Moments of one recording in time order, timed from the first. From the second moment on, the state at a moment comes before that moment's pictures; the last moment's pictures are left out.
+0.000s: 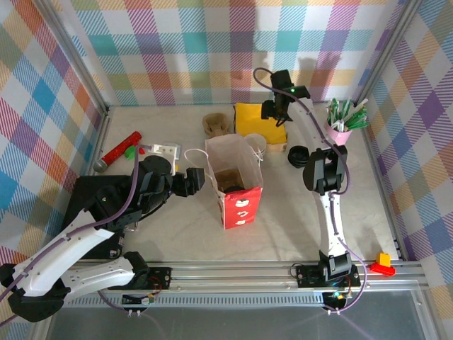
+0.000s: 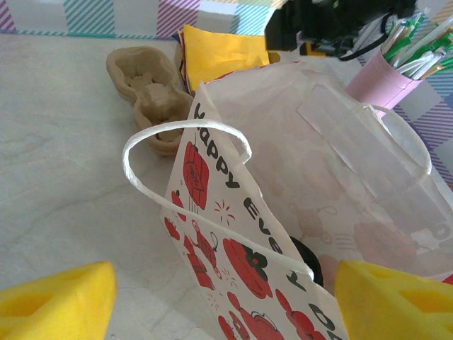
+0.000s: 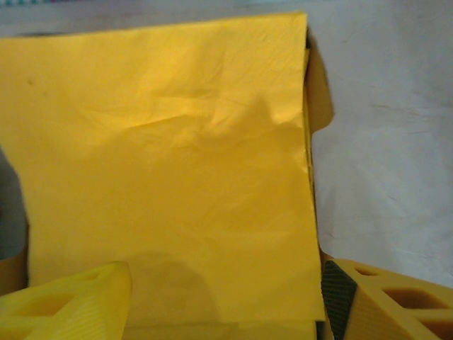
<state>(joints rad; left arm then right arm) -0.85 0.93 1.17 -0.79 -0.32 -0.52 0.29 2.42 2.45 -1.06 0.11 0.27</state>
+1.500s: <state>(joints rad) -0.85 0.93 1.17 -0.79 -0.31 -0.53 0.29 2.60 2.46 -1.00 0.07 0.22</state>
